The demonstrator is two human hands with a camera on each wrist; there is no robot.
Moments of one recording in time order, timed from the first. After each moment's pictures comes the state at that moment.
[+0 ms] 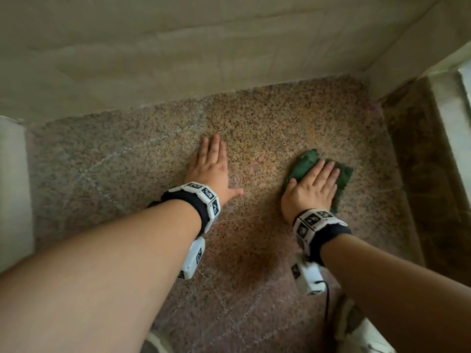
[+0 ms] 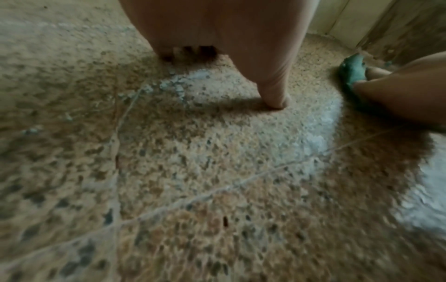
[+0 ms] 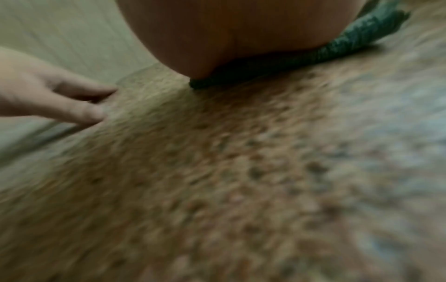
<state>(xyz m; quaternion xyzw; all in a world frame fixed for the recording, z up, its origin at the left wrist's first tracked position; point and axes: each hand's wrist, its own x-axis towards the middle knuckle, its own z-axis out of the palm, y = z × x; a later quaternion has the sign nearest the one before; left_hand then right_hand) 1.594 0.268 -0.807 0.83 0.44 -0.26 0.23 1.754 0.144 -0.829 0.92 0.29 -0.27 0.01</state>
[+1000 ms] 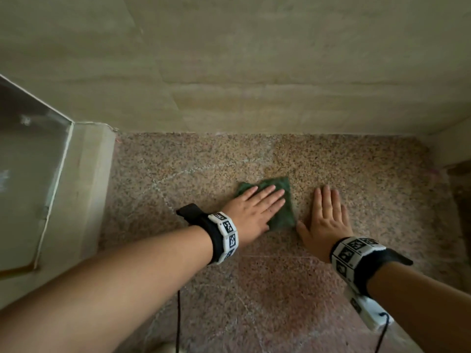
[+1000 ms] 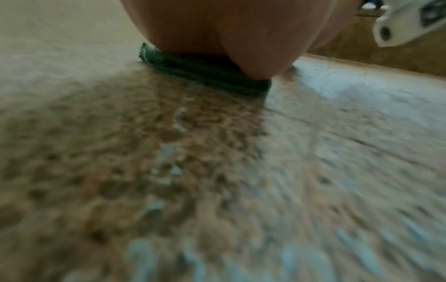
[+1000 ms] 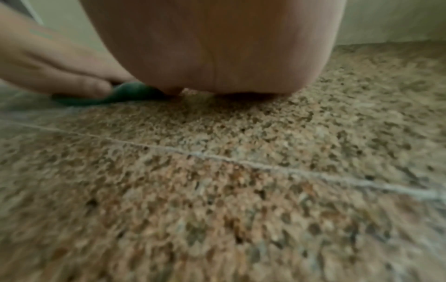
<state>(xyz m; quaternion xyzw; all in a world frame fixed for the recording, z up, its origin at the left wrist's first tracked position) 1.527 0.283 -0.823 0.94 0.21 -0.26 0.10 1.718 0.195 -0.814 0.77 0.53 -0.29 0.20</state>
